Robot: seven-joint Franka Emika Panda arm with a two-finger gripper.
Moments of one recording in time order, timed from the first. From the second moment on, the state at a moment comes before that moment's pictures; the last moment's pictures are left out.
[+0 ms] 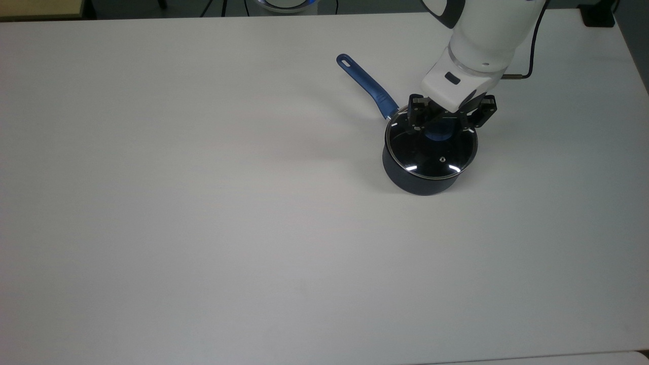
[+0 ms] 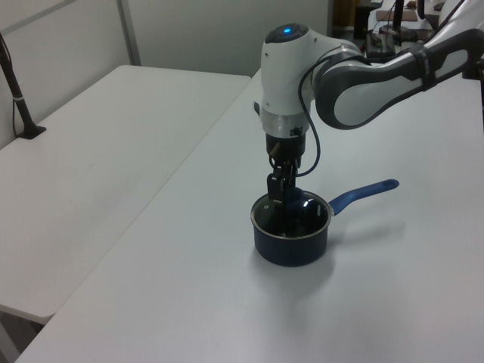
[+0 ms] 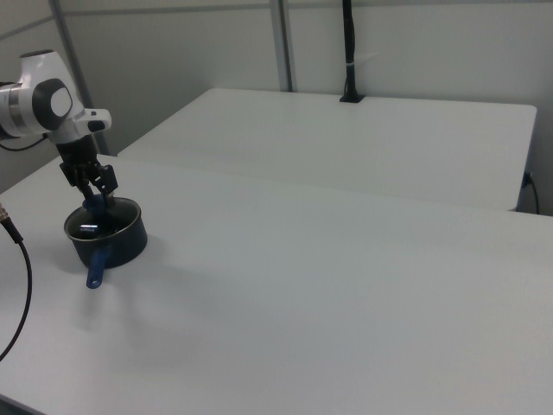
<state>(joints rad) 0.62 0.48 -0.16 -1.42 0.01 1.92 0.44</state>
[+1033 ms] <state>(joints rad) 0.55 0.36 -0.11 -1.39 0.01 1.77 0.43</state>
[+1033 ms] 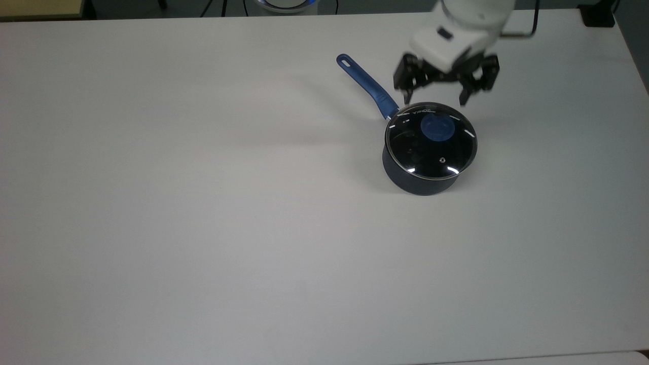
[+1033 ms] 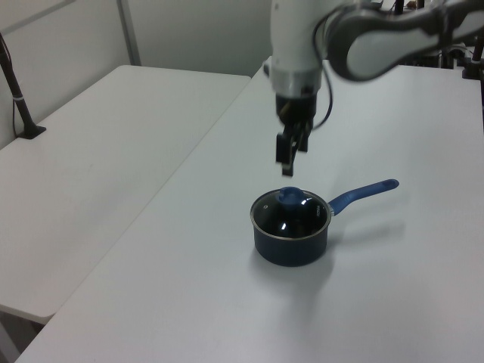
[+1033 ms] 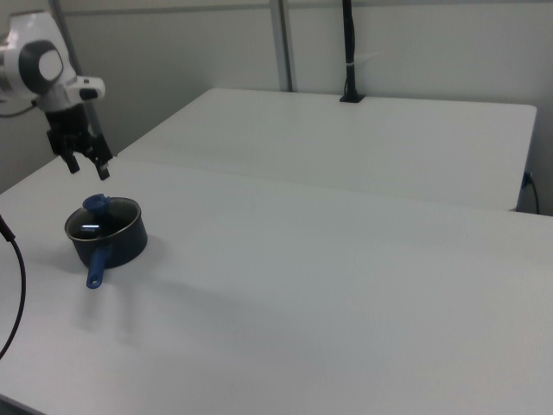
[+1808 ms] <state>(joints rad) 0.05 0.14 -0.01 -1.47 0.00 1.56 0.06</state>
